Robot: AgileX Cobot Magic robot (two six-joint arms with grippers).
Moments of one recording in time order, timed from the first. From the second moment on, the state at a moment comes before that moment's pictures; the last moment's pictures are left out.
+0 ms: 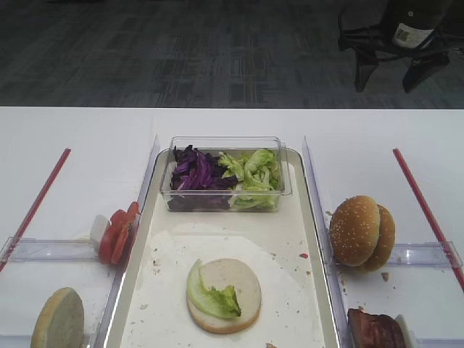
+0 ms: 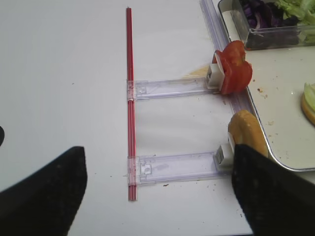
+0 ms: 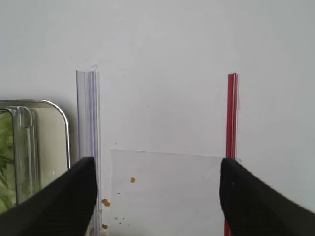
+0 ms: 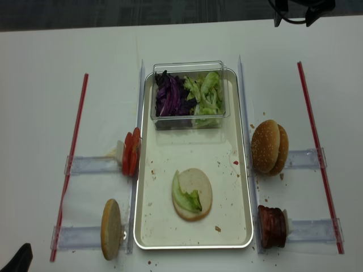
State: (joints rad) left arm -0.08 -0.02 -0.49 0.05 1.18 -0.07; right arm 0.13 2.01 -1.89 0.06 1.24 0.12
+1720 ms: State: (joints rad) left arm -0.08 -0.02 -0.49 0.05 1.18 -0.07; right arm 0.13 0.75 -1.02 0.03 1.26 0.04
